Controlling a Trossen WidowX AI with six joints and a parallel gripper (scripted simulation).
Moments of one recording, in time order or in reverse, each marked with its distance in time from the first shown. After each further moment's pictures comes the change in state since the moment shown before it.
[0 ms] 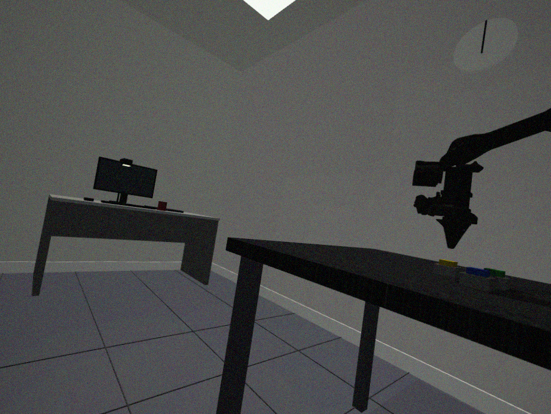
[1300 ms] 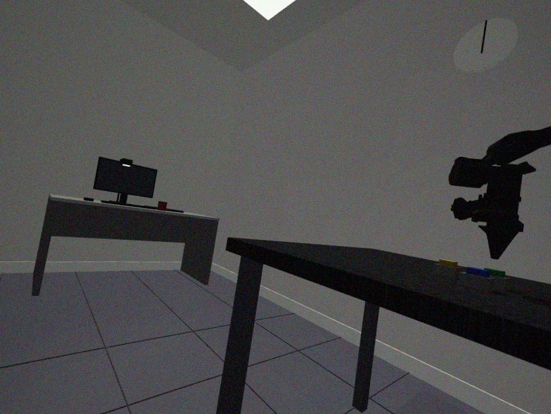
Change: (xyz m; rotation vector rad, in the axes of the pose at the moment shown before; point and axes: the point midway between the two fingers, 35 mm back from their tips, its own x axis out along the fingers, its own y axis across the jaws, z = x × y) arm 0.010 0.013 -0.090 0.006 -0.008 0.010
